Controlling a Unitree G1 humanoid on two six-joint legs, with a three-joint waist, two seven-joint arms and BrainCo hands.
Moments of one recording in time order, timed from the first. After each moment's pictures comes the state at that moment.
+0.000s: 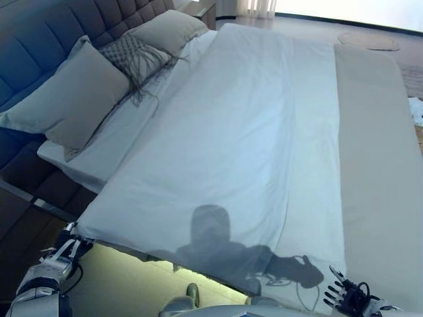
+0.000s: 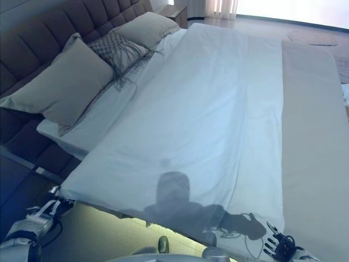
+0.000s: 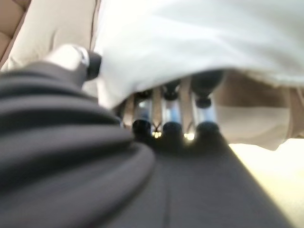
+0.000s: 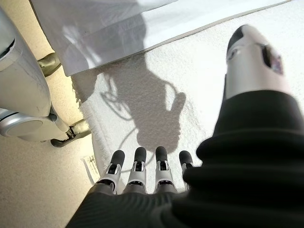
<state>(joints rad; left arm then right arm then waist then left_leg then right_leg) -0.22 0.68 0.31 1.21 -1.13 0.36 -0.27 -0.12 -0.56 -0.11 1.43 0.74 0.26 0.35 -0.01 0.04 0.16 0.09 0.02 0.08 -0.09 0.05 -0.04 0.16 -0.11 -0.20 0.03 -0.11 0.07</state>
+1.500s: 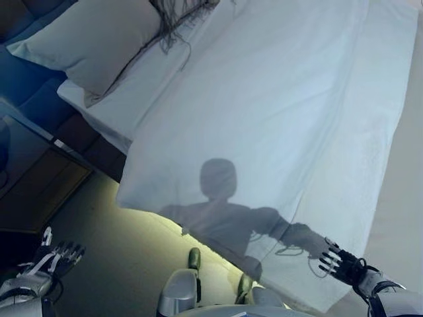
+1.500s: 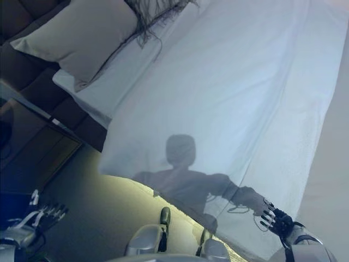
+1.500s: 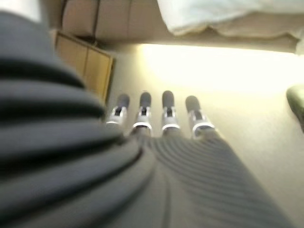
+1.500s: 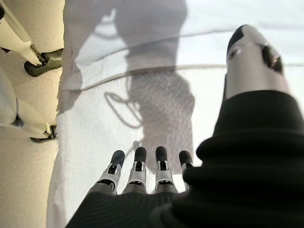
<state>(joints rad) -0.15 0.75 0.33 1.32 -1.10 0.39 -0.33 -0.23 -0.59 -0.03 1.38 0.76 0.24 0.40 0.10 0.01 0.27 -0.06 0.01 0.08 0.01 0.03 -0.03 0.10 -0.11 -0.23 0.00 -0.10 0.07</state>
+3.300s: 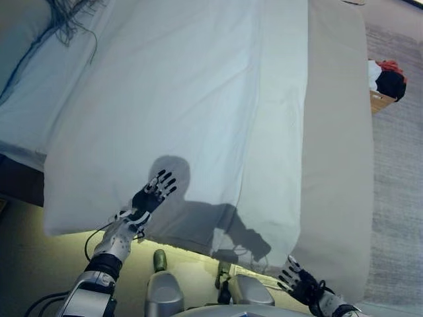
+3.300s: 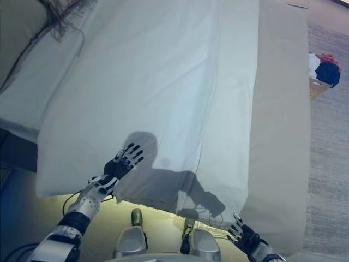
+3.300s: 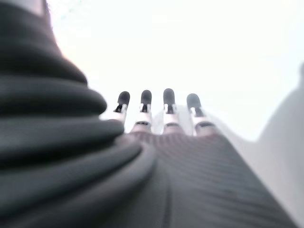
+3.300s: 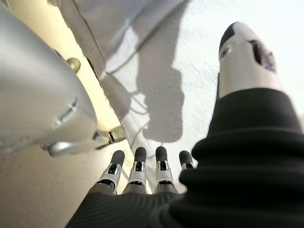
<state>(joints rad) -0.28 0.40 -0.15 0.77 -0.96 -0.03 -0.58 -0.07 -0.30 -0.02 1.26 0.88 0.22 0.33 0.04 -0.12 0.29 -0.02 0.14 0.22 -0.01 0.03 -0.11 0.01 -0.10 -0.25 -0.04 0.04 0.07</state>
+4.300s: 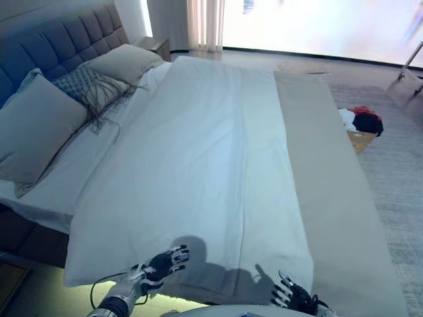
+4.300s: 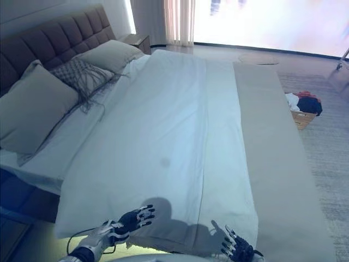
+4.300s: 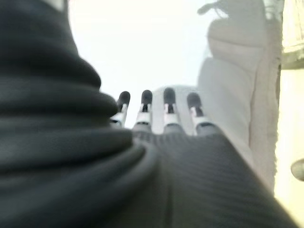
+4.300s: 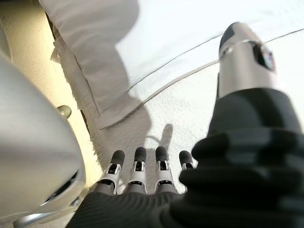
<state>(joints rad) -0.07 0.32 -0.38 0.99 -0.53 -0.04 -0.53 0.01 -0.28 0.09 1.25 0.84 0.18 0.34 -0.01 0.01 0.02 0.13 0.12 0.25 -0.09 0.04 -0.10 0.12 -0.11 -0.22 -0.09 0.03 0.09</state>
